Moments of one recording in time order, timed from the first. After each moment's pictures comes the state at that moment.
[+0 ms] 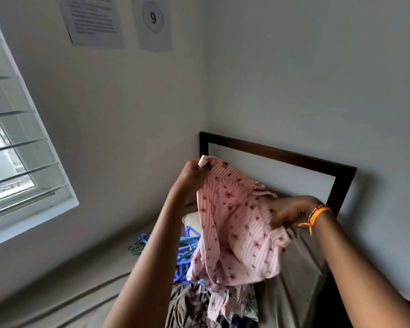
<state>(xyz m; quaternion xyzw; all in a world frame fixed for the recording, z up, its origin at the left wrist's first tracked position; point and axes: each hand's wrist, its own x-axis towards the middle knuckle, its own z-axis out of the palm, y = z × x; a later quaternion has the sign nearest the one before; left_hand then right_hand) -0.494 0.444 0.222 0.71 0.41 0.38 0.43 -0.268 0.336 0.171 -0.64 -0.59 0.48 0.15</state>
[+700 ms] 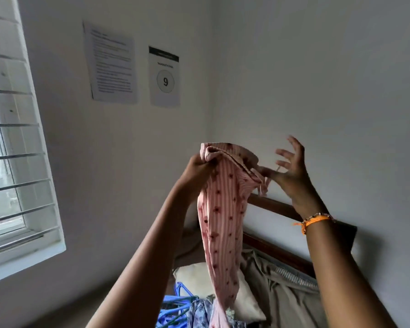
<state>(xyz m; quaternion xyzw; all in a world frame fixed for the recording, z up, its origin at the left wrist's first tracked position) -0.469 0.448 0.341 0.66 0.21 0.52 0.51 -0.287 0.350 0.339 -0.54 -0.52 0.11 0.65</state>
